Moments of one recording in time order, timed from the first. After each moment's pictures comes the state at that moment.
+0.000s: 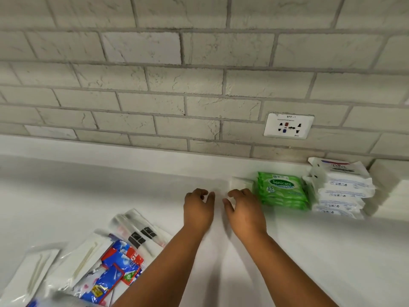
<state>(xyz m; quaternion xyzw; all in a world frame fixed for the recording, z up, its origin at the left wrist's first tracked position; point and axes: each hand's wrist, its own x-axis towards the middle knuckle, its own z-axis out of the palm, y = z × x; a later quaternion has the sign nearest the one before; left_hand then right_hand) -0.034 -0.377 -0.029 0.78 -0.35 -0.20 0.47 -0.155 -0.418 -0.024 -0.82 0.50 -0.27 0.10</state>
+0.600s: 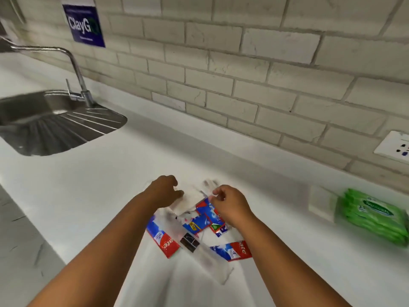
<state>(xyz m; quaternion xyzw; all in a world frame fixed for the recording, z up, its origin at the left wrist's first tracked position) 0.161 -0.128 0.012 0.92 -0.33 -0.15 0.16 -0.002 -0.256 0.011 -0.86 0.34 -0.10 0.37</state>
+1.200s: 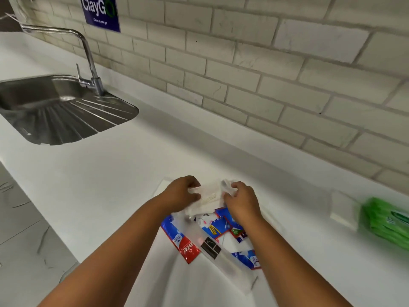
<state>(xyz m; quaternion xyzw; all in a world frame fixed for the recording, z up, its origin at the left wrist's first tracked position) 0.182 -0.106 -0.014 0.86 -0.35 -0.21 0.31 0.048 -0.237 -0.007 -0.84 0.41 -0.12 0.35</state>
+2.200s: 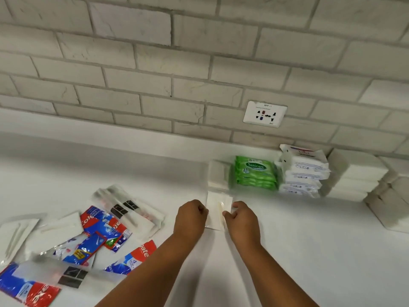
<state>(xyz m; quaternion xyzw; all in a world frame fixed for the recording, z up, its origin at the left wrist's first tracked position) -0.089 -0.306 -0.047 0.80 -0.44 -0.22 0.35 -0.220 -0.353 -0.048 -0.69 0.63 -0.23 0.27</state>
